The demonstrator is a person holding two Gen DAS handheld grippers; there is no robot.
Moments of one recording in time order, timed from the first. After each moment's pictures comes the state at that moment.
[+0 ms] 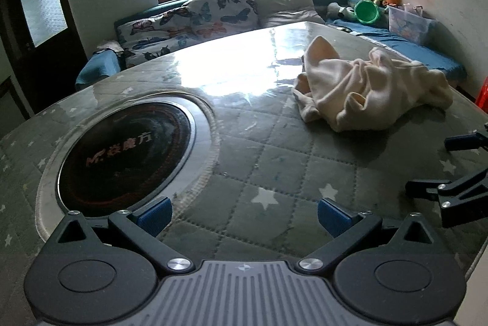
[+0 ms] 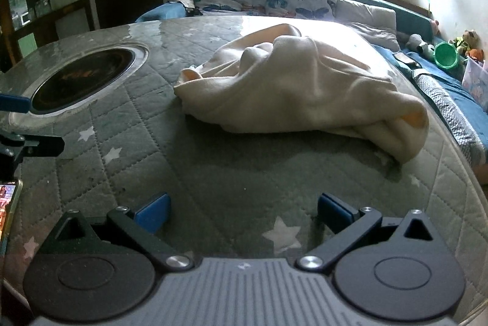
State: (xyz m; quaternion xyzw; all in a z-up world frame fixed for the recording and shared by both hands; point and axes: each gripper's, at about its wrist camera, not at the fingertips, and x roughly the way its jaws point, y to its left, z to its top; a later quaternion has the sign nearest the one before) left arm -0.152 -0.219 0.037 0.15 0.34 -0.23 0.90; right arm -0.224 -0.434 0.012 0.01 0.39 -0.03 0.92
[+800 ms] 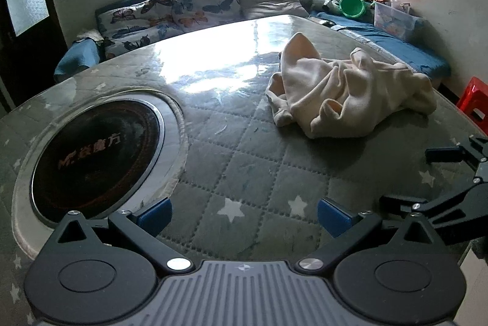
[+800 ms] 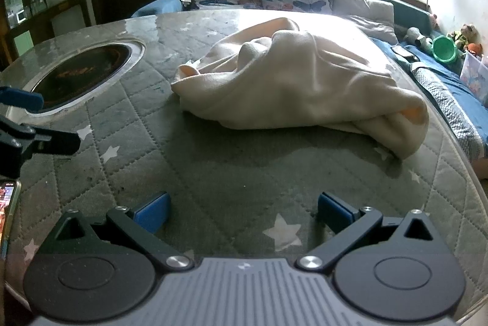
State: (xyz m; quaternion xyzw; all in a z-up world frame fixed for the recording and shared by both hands) left arm -0.137 -0.241 0.043 0.14 0.37 -0.26 0.88; right arm -0.218 -0.434 0.013 0.02 0.41 -0.04 0.91
